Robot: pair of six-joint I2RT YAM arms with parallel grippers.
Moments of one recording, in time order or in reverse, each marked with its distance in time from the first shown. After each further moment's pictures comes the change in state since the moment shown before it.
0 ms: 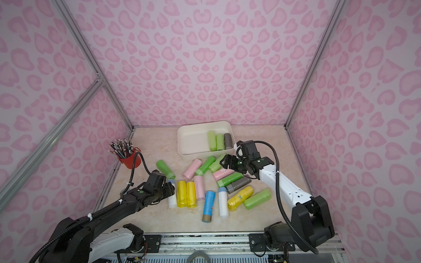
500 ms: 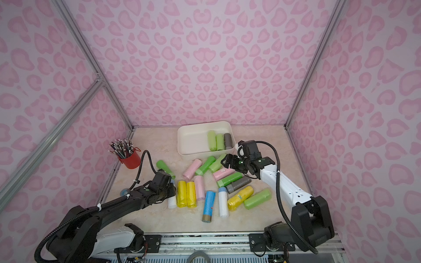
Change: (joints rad) left arm -0.077 0.098 0.038 0.054 -0.044 0.018; right arm -0.019 0.000 -0.007 0.008 -0.009 0.008
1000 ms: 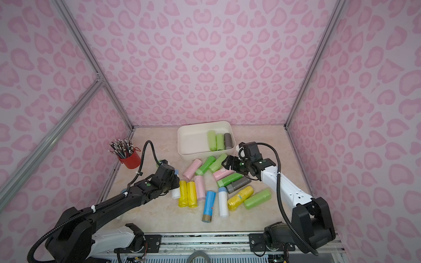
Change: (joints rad) left arm -0.057 -0.016 0.163 -0.047 -0.080 0.016; right arm -0.008 -0.018 -0.033 0.006 -0.014 0.000
